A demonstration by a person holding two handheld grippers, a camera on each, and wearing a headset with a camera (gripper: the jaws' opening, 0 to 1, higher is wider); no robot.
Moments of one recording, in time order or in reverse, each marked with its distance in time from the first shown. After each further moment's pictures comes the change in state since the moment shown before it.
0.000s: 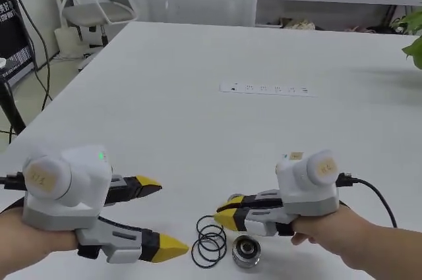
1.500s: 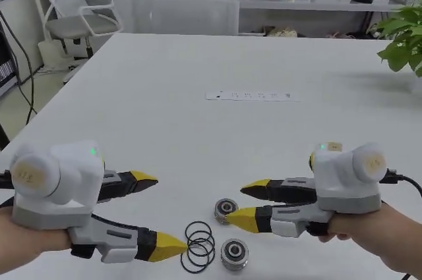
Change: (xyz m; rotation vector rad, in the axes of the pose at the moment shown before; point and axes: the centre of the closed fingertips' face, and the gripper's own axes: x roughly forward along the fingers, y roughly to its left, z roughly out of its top) left arm -0.002 -0.009 0.030 0.053 -0.034 -0.018; right arm -0.072 0.009 0.025 -0.037 -0.107 -0.066
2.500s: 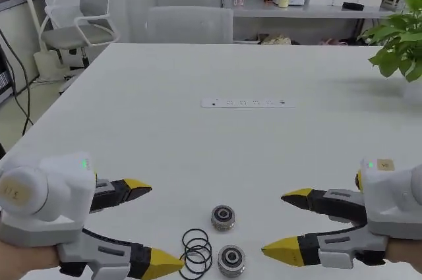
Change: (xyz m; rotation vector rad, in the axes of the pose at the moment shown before) left arm -0.008 -0.012 0.004 0.024 0.003 -0.002; right arm -0.060 0.001 -0.019 -0.034 0.019 -0.071
